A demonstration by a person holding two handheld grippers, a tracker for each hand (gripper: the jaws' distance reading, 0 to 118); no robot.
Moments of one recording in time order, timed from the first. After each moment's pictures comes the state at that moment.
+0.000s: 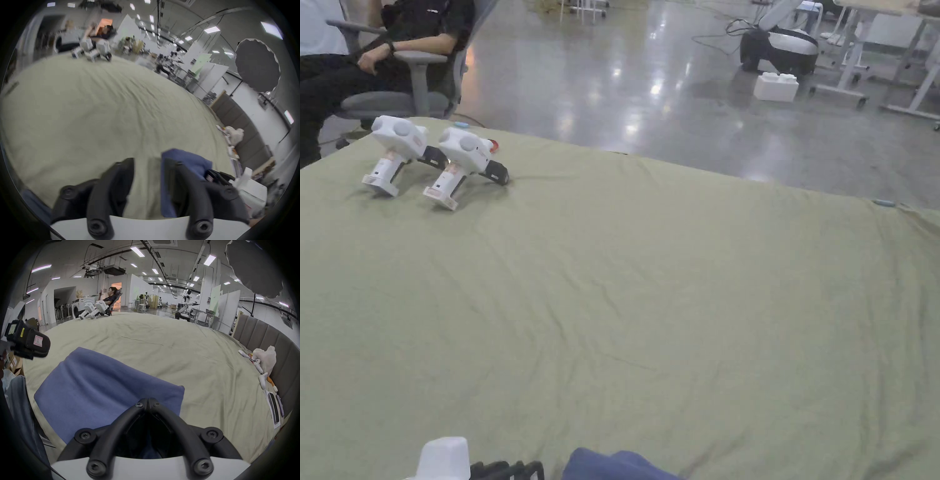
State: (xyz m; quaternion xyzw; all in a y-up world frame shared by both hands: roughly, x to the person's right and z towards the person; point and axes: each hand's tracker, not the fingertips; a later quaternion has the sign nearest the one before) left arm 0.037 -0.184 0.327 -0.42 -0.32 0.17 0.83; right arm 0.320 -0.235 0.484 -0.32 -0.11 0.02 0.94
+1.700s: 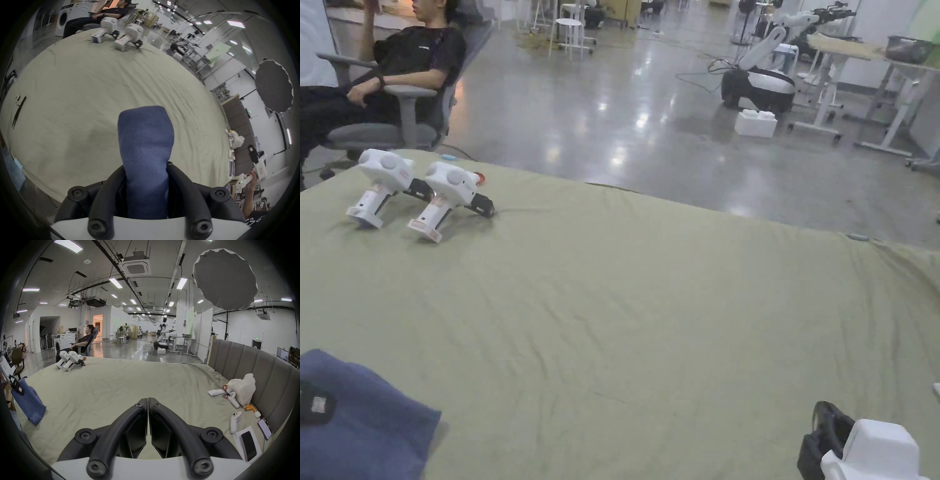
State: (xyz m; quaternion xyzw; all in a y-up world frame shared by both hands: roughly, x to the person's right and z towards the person) left arm -0.173 -0.112 0.117 -0.54 -0.24 0.13 0.80; right arm 0.453 -0.057 0.464 -0.16 -0.21 0.01 0.96
